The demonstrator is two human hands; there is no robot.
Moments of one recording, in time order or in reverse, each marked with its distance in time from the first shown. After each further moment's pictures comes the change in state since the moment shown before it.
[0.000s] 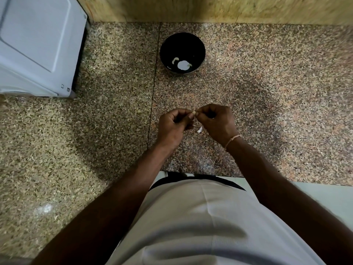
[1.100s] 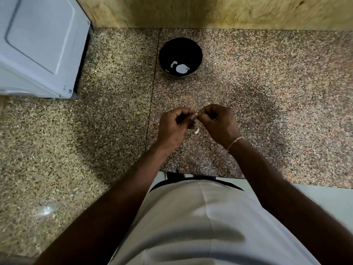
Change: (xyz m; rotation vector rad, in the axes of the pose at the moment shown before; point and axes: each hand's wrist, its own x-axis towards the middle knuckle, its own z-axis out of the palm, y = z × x) left_hand -0.009 0.015 0.009 0.170 -0.070 0.174; right_hand -0.007 -0.006 -0.020 0.021 -0.040 -0.033
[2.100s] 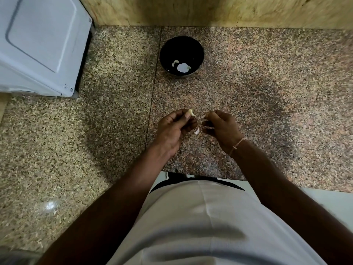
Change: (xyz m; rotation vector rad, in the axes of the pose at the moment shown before) left_hand -0.001 0.001 0.009 -0.621 0.119 -0.415; right_hand 0.000 0.016 0.000 0.607 -0.078 0.442
